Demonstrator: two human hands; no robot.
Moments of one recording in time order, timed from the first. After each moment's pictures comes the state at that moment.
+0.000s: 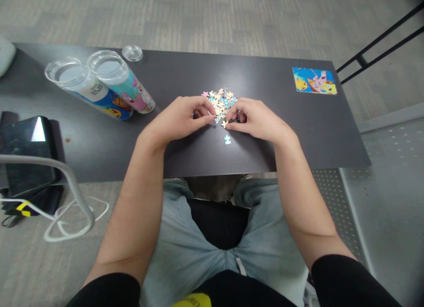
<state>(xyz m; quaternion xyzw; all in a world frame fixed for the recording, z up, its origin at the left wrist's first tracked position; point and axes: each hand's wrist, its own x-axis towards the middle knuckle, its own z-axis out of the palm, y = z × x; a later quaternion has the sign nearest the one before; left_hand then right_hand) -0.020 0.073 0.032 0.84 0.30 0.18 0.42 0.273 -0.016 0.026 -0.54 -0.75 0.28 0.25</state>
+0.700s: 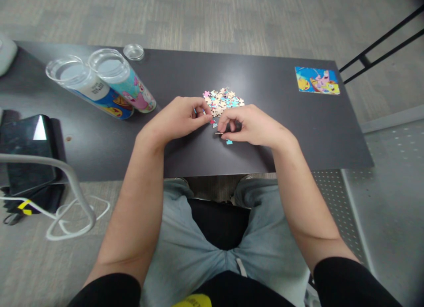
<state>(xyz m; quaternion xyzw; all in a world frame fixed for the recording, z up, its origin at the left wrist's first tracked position) -0.026 0.076 0.036 0.86 0.34 0.15 0.34 0.249 -0.024 0.040 -0.43 -0.77 0.38 0.26</state>
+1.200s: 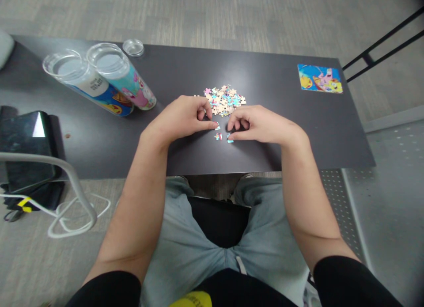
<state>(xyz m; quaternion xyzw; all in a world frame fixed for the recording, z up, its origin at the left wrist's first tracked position) -0.021 0.077 0.027 0.86 0.34 0.15 0.34 0.269 -0.025 0.043 -0.49 -0.77 0.36 0.18</state>
